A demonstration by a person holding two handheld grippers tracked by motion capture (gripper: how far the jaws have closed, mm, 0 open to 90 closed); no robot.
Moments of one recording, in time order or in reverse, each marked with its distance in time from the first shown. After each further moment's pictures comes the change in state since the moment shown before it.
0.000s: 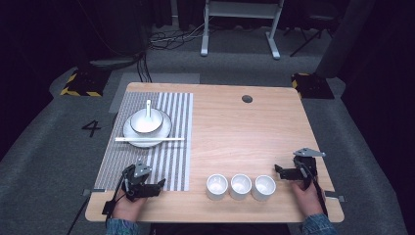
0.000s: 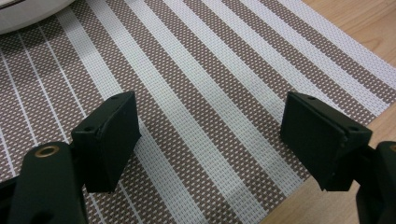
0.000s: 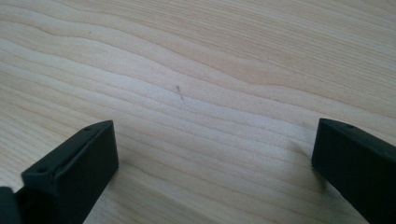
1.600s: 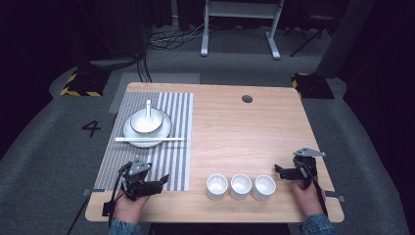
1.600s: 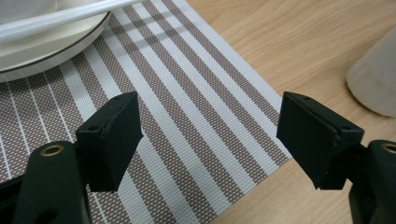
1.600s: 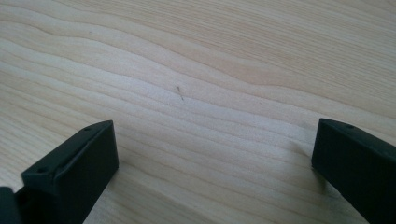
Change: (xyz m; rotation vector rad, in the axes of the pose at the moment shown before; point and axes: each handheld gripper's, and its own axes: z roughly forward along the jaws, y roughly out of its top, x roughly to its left) left arm -0.016 0.024 -0.032 -0.104 -0.056 -0.085; right arm 0.000 0.000 0.000 0.001 0.001 -0.001
